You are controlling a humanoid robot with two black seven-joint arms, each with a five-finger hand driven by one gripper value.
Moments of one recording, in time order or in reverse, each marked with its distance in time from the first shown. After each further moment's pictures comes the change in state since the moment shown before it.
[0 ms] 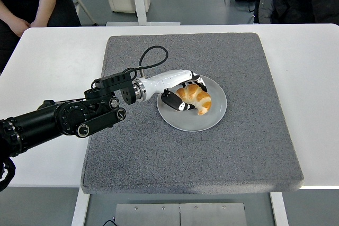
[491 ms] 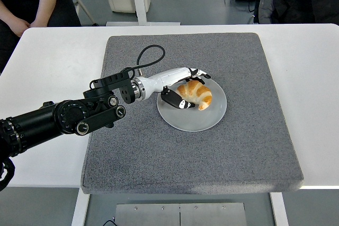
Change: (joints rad) left arm 0.000 0.003 0.002 0.000 -0.060 -0.009 0.002; right arm 0.000 0.000 0.000 0.000 0.000 0.000 0.000
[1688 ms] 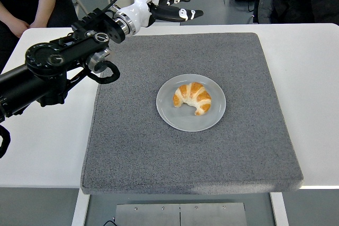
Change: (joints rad) left arm -0.158 0.066 -0.216 0.003 -0.733 -0.015 0.017; right arm 0.003 0.000 -0.001 0.001 0.000 0.000 0.000
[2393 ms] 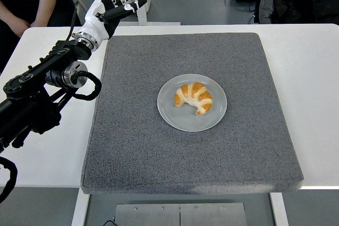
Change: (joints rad) left arm 0.272 0.002 -0.363 0.066 -0.086 -0.001 -0.016; right arm 0.000 0.000 0.000 0.001 0.000 0.001 0.000
